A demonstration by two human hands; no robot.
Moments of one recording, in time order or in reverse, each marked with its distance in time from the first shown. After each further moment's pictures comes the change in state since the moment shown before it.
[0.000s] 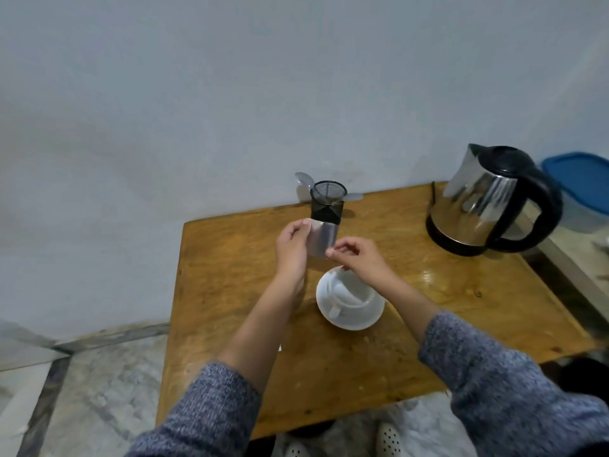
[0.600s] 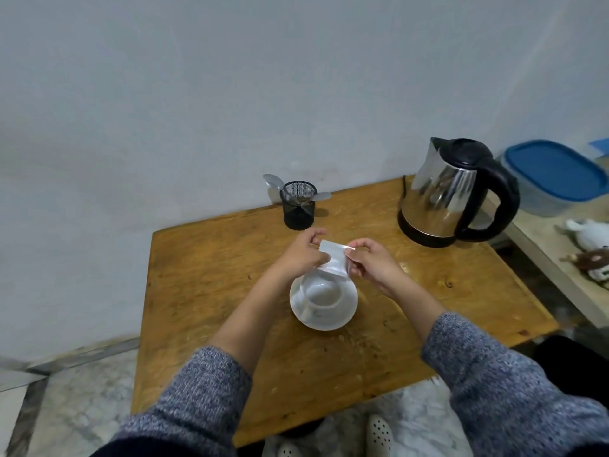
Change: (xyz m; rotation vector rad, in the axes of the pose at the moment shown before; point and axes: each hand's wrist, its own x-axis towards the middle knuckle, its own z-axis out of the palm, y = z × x) left_hand 0.003 0.000 0.046 0.588 -0.559 -0.048; right_hand -0.006 0.034 -0.059 0.305 0.159 0.335
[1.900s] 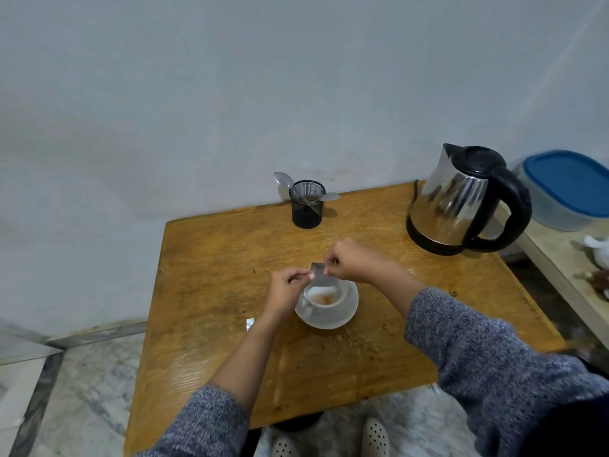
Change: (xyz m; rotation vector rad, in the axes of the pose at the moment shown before) left_hand -0.030 -0.081 0.020 -0.219 0.373 0.014; right_hand -0.007 -0.039 0.027 -1.300 -0.361 -0.380
